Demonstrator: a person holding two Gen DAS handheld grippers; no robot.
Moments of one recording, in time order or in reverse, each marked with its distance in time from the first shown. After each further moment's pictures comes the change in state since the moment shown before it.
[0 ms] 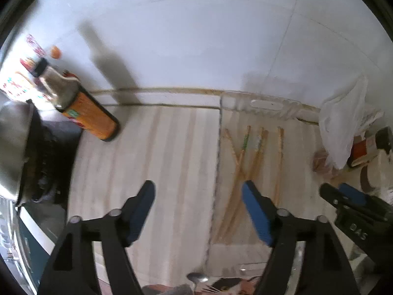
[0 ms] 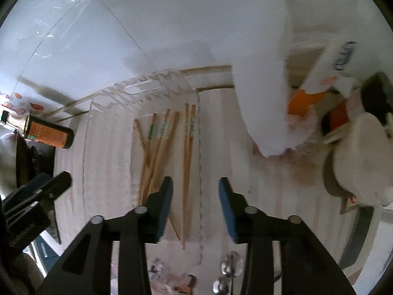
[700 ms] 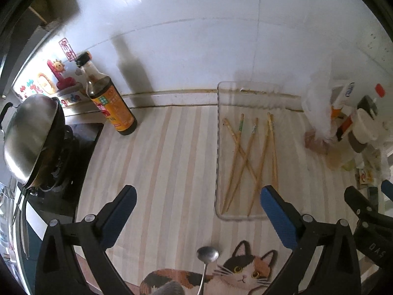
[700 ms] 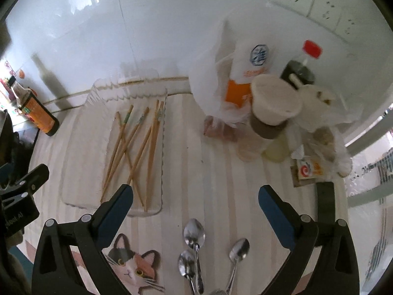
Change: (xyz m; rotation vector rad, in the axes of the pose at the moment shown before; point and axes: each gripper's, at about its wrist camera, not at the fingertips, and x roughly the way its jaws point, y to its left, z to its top) left arm -0.057 0.000 -0.090 0.034 -0.170 0.016; right arm -0.073 -0.008 -0.121 -0.029 -0.271 -0.210
